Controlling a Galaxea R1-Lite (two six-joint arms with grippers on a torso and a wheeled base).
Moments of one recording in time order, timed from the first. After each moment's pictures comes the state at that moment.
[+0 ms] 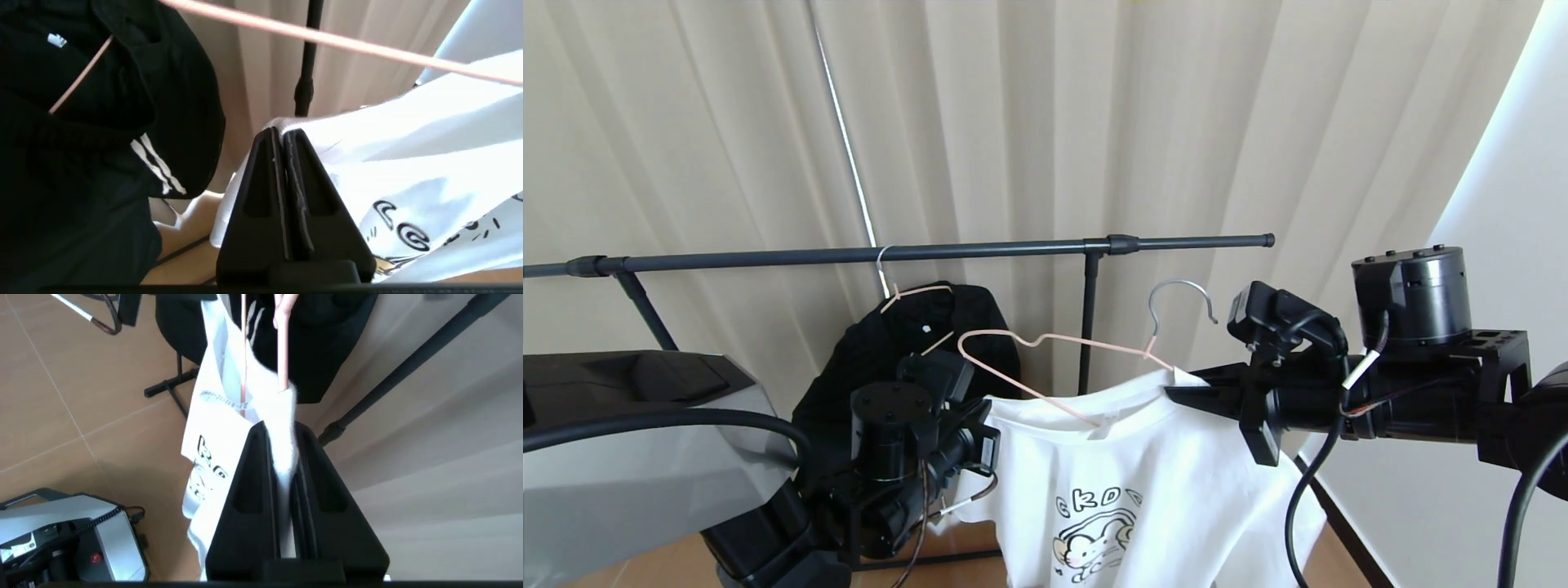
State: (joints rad) left arm -0.59 2.11 -0.53 -1.30 0.24 0.01; right arm 0.44 1.66 -0.82 -0.31 0.44 -0.45
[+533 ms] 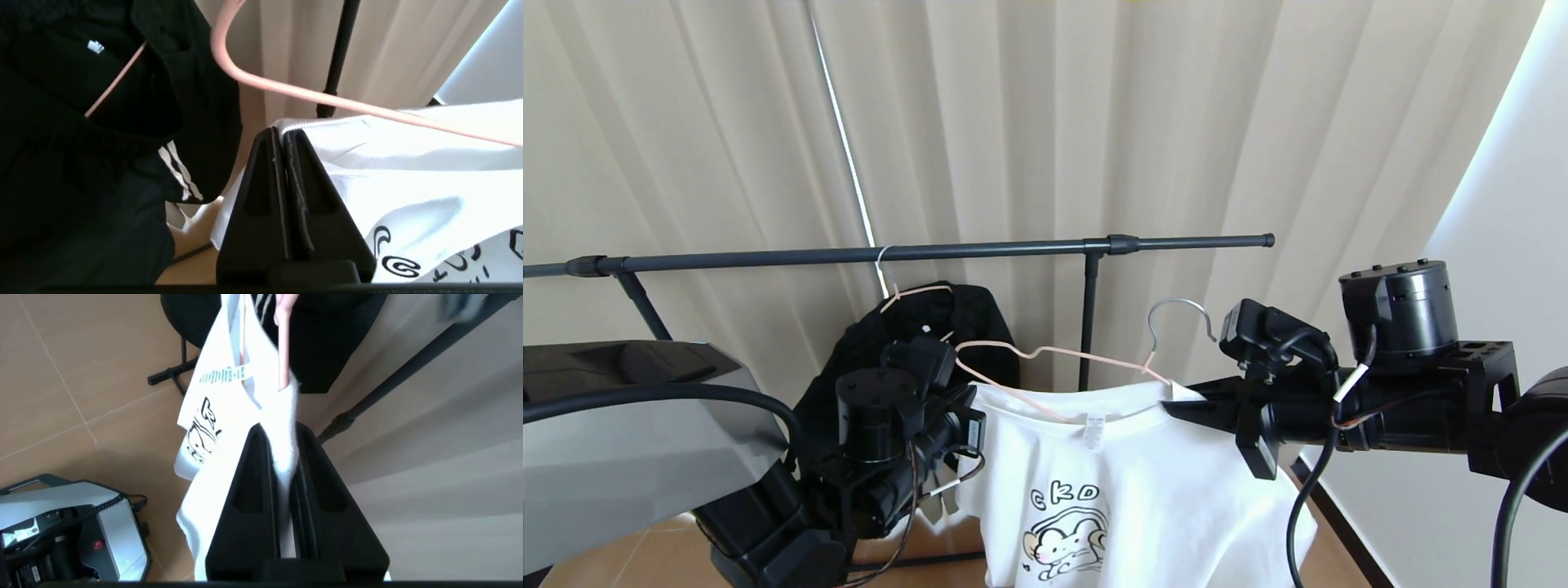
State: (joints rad) left arm -0.53 2.11 -0.55 -1.30 0.24 0.01; right arm 0.44 1.68 -0.80 -0.31 0.44 -0.48
